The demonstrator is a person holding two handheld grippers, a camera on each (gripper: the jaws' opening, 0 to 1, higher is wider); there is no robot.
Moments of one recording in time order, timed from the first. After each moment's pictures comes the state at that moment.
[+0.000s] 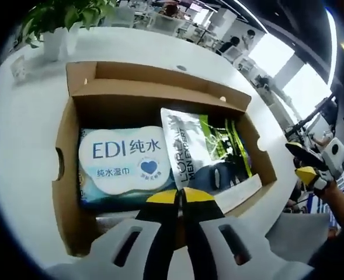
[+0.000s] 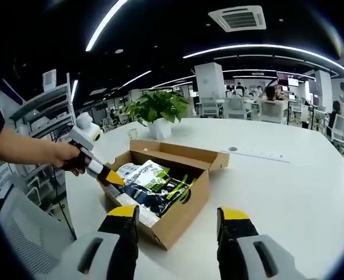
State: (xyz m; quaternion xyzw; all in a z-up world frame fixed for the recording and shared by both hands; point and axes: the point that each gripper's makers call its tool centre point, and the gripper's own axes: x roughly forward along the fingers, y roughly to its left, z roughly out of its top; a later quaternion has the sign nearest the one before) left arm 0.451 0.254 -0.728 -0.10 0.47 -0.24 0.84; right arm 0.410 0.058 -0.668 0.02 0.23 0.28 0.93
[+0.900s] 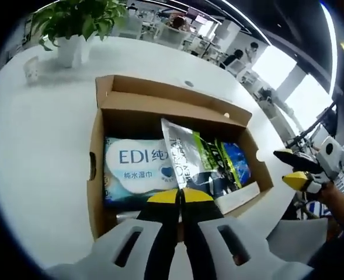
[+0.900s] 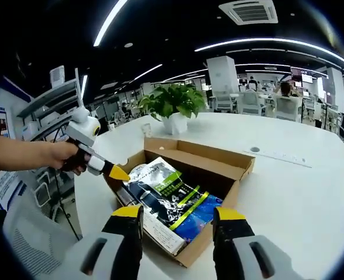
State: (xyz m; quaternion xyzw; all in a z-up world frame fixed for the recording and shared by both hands) left arm 0.454 0.284 -0.707 -0.12 0.43 -0.22 0.87; right arm 0.428 0.114 -0.668 0.02 0.25 0.33 0.91
